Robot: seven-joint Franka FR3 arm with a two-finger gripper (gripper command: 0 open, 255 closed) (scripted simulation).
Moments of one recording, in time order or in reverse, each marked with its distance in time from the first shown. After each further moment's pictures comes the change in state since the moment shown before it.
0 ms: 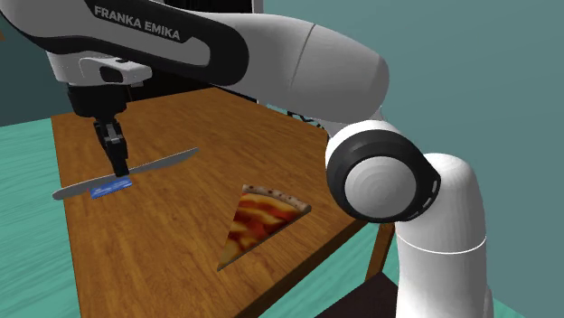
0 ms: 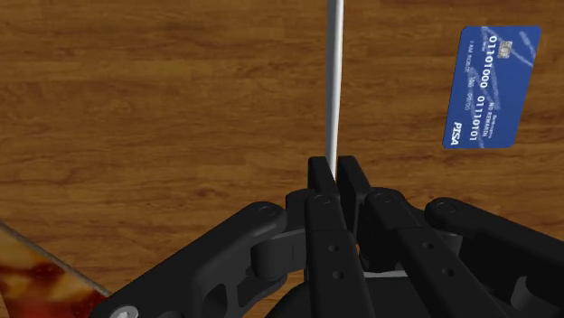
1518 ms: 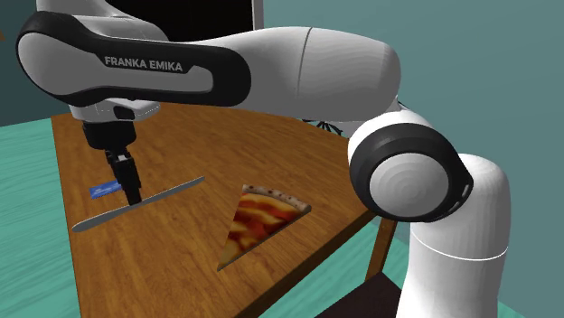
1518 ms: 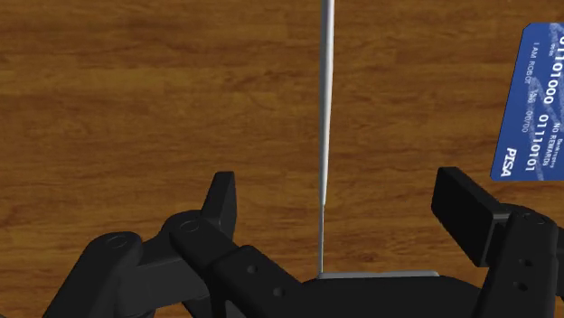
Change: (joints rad) arm -0.079 -0.108 -0.003 -0.304 0.069 0.208 -0.029
